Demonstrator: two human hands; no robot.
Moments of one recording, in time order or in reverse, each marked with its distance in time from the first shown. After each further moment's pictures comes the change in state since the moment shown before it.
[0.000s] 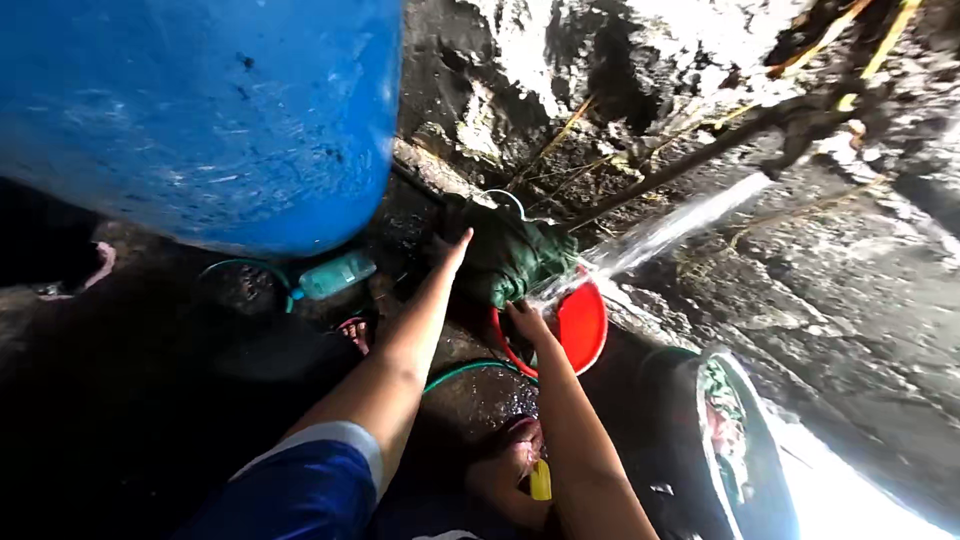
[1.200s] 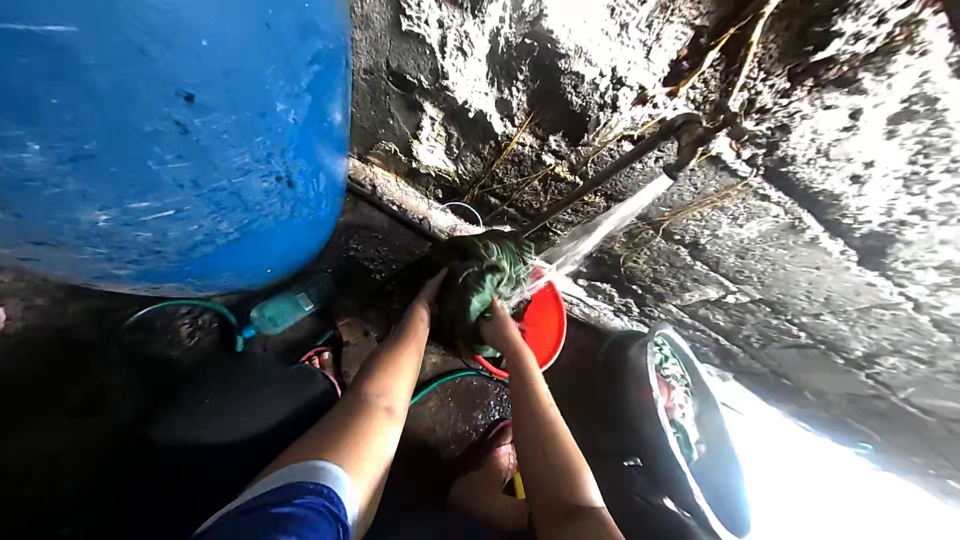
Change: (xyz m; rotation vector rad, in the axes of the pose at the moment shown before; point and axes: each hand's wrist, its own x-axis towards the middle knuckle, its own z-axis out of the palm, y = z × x) left_hand -0.036 -0.021 0.021 -0.347 -0.492 -0.186; right_hand -0.078 -0.045 -0.025 0.024 0.132 -0.195
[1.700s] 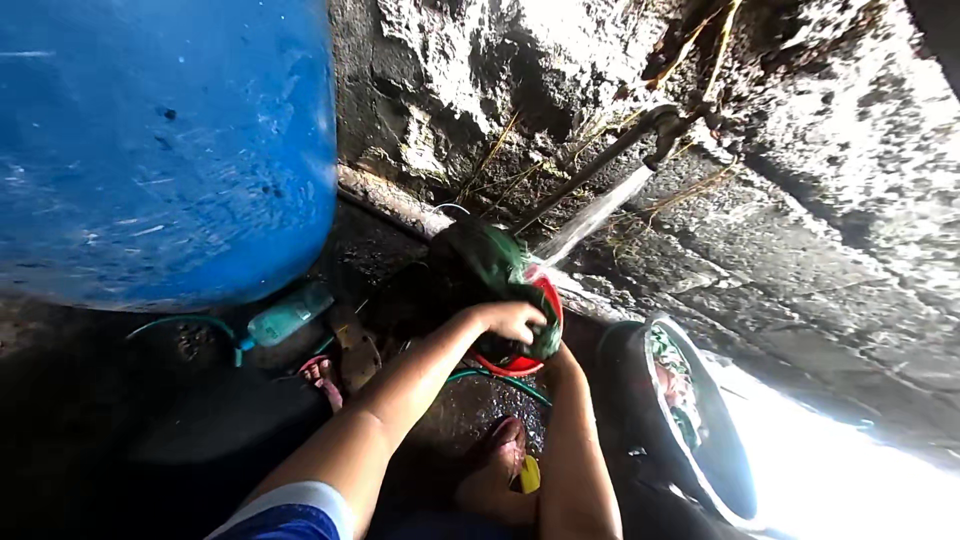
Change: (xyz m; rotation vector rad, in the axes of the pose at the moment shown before) left_hand -0.089 0.028 0.114 1.173 -0.987 0.571; right_hand -0.026 0.127 -0.027 0.161 0.102 0.027
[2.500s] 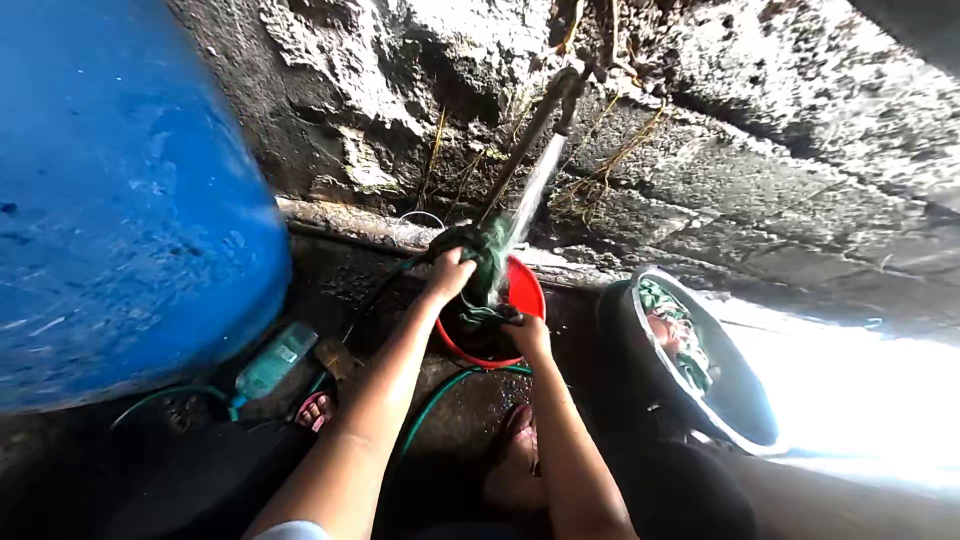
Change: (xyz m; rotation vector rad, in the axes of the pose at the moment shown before) left_hand -0.006 -0.017 -0.034 -0.135 0.803 -0.273; right_hand -0.019 -0.035 0.005 0.107 0.274 0.256
